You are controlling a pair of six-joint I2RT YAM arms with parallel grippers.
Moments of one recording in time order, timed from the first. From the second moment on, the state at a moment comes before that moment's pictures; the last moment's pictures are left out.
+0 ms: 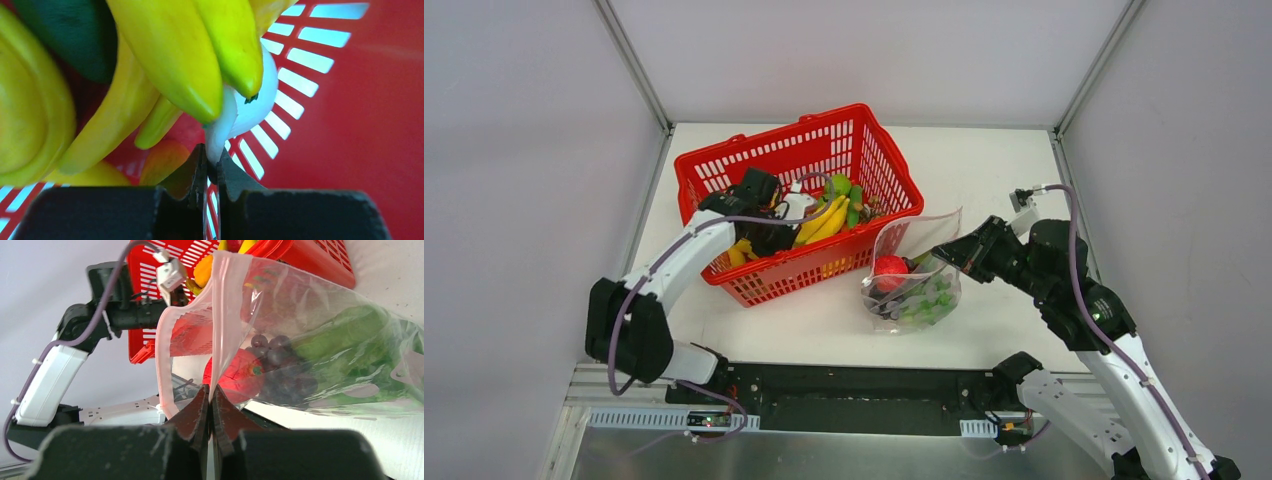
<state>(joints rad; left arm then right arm) -0.39 1.44 1.09 -0.86 0.32 0.27 0.54 0.67 0.99 -0.68 -0.21 0.96</state>
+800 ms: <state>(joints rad) -0.49 0.86 1.06 -0.51 0.26 -0.08 0.54 0.68 0.99 -0.67 -0.21 0.96</state>
